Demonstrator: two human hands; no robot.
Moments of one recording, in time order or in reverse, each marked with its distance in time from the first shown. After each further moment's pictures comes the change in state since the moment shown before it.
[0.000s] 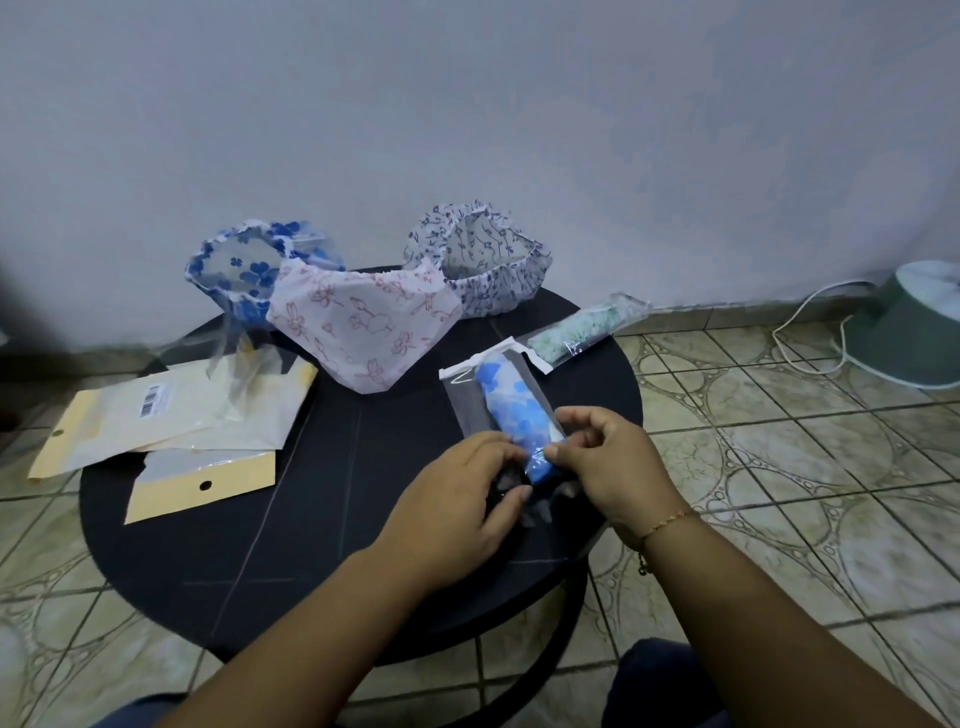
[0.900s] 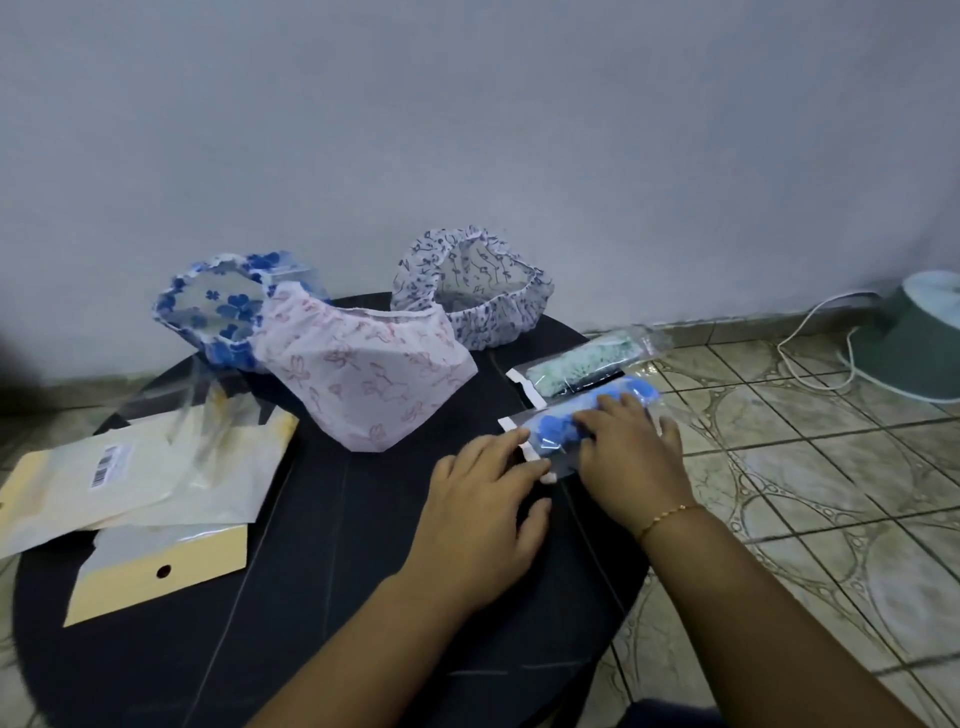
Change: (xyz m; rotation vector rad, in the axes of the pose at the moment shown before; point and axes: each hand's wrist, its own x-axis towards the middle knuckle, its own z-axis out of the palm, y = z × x) left_hand 0.054 -0.011 0.016 0.239 0.162 0.059; right_hand 0.070 -0.009 -0.008 -1.138 0.113 -0.247
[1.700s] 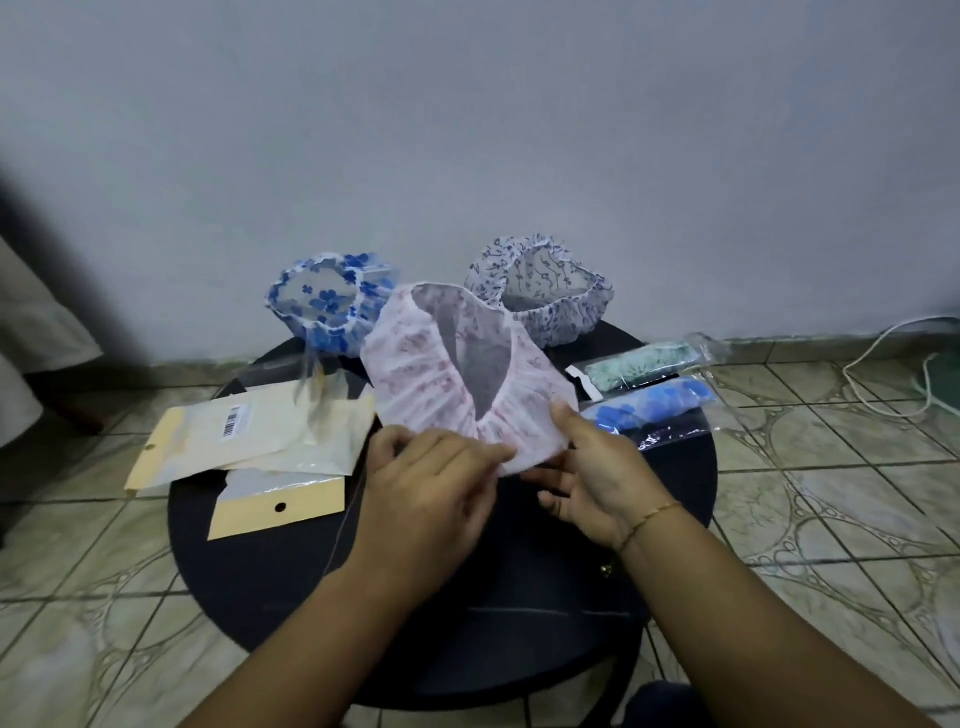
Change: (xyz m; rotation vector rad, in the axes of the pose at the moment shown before) left_hand -0.054 -0.027 -0.082 0.221 0.408 0.097; right_hand -0.046 -0.085 -0.011 1.575 -0.483 0.452
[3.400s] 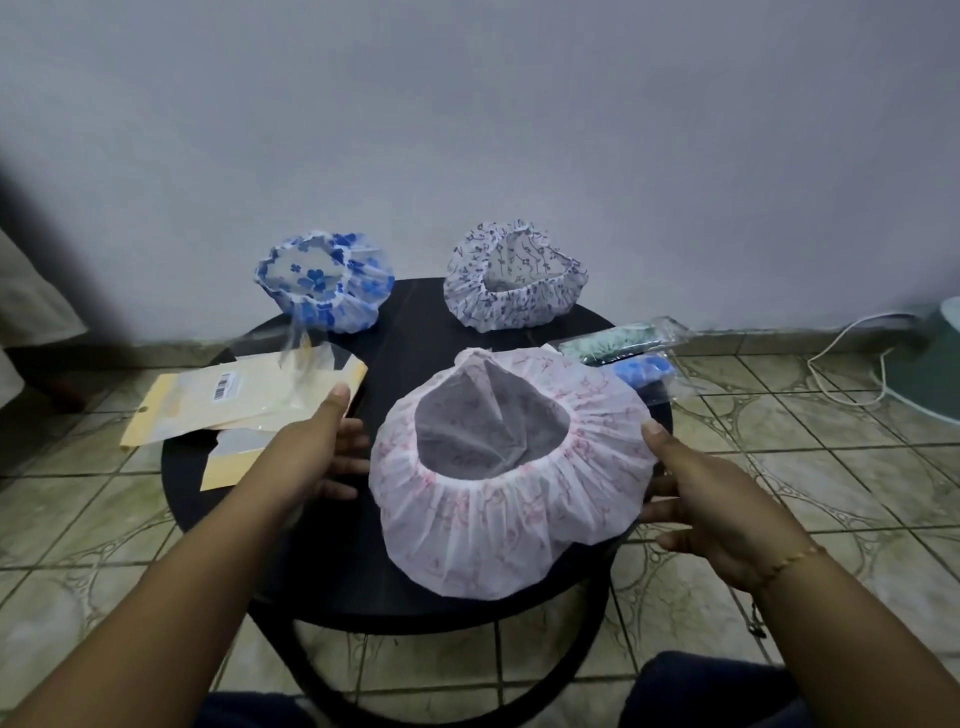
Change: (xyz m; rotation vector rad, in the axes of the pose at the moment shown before) left_hand -0.004 -0.048 -0.033 -0.781 -0.430 -1.440; right_hand -0.076 0.001 -0.093 -0.420 0.198 -0.076
